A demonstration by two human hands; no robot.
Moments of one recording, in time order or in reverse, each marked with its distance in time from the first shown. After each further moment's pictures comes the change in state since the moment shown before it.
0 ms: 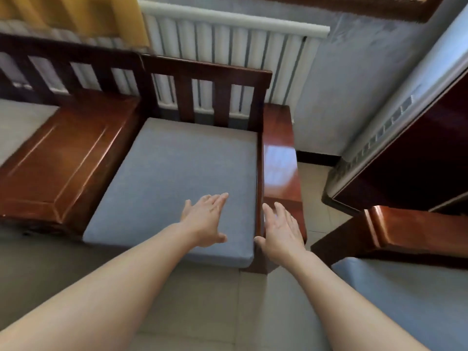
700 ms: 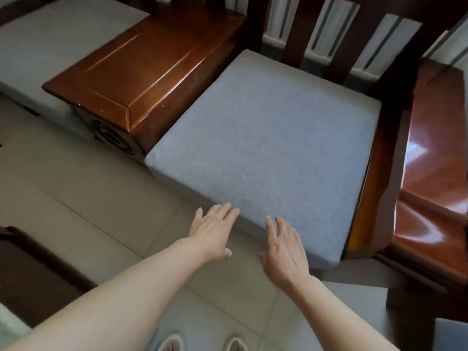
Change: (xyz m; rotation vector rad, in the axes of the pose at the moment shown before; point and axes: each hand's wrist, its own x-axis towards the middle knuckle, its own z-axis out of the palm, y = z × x) left_hand 0.007 -0.163 0.230 -0.128 -0.068 -0.289; right_hand 0.070 -0.086 0.276 -0.193 -0.039 -0.437
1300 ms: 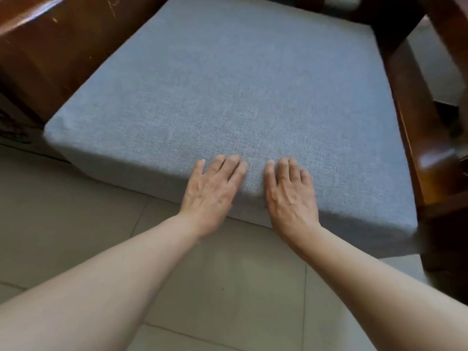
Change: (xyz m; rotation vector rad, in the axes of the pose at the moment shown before) left_hand 0.181 -0.061 0.135 0.249 0.693 0.373; right_hand 0.123 0.019 0.156 -0.449 0.339 0.118
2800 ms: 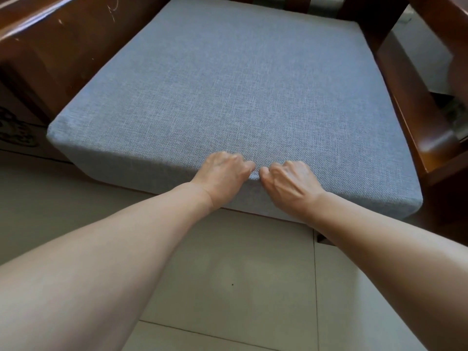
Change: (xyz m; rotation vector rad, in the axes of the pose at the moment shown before) left_hand 0.009 0.006 -0.018 0.129 -0.092 0.163; right_hand -0.005 -0.002 -0.038 -0.012 -0.177 -0.313
